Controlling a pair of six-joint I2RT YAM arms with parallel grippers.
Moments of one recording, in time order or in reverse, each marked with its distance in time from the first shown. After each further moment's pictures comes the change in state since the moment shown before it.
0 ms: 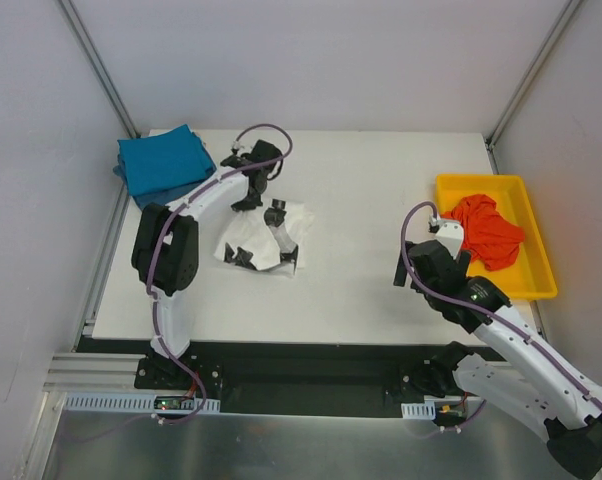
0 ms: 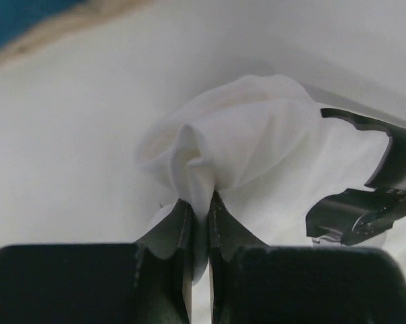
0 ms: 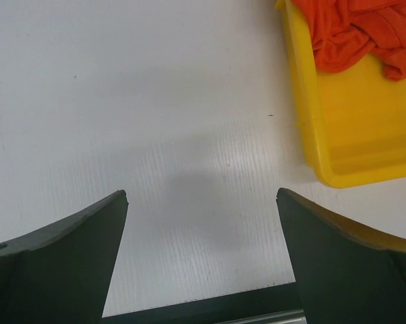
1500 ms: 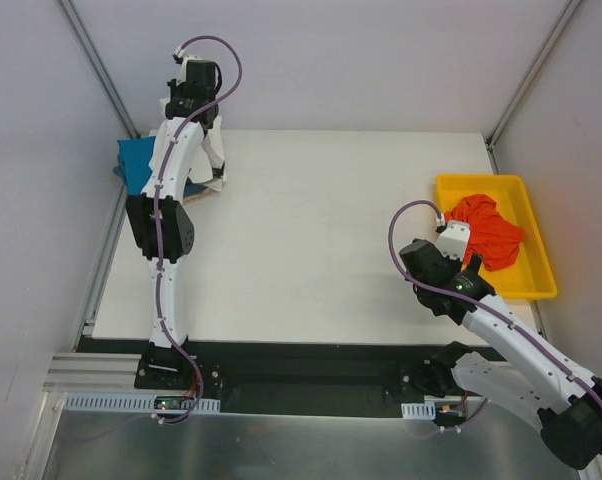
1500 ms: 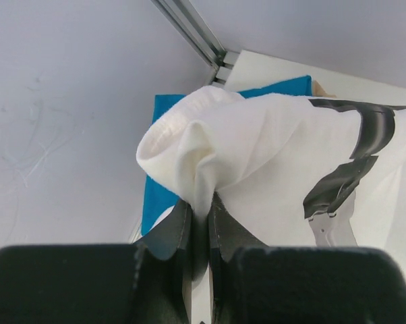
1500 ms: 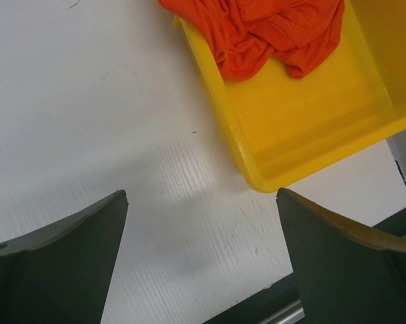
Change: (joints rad) left arm 0.328 0.319 0.813 0.119 -0.231 0.566; right arm -0.031 0.098 -0.041 -0.014 0.270 0.077
